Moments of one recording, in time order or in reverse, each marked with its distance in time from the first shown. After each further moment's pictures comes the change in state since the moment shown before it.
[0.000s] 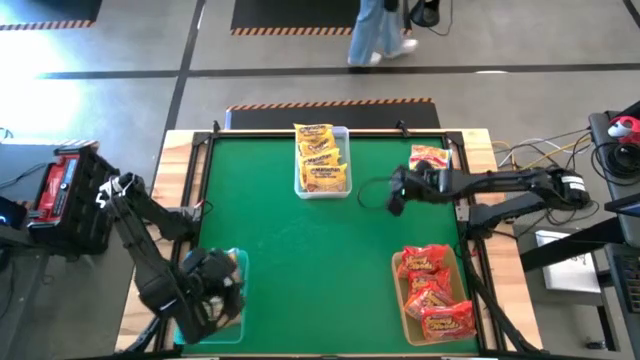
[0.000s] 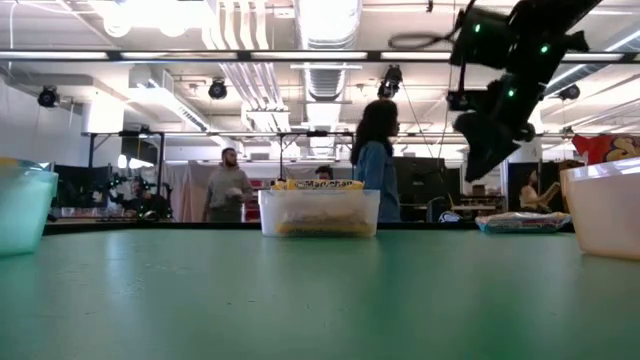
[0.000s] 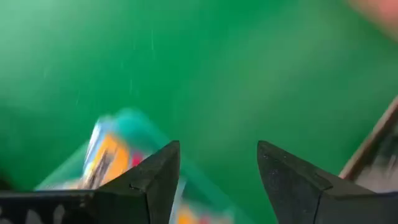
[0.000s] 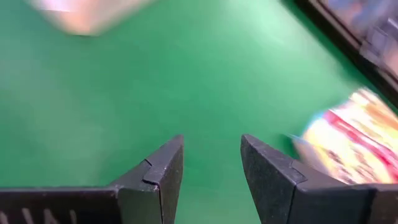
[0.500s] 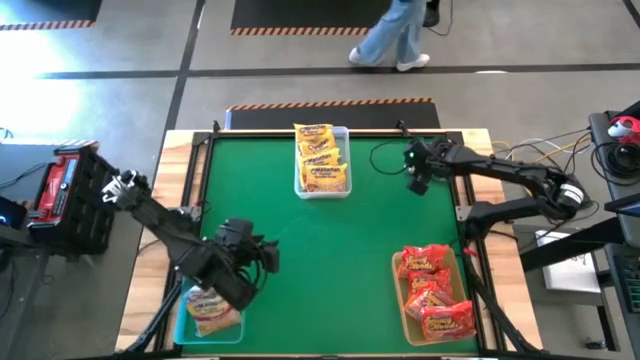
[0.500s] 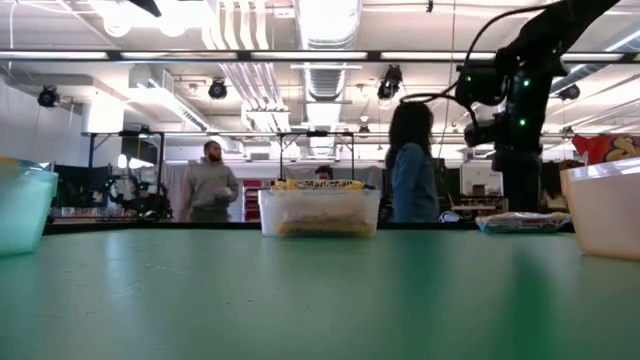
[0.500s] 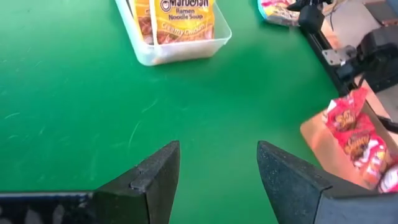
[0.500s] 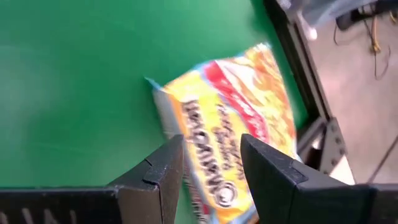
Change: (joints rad) left arm 0.278 0.007 0.026 0.099 -0.279 -0.158; right arm -0.453 0.025 0.001 -0.103 -0.009 -0.596
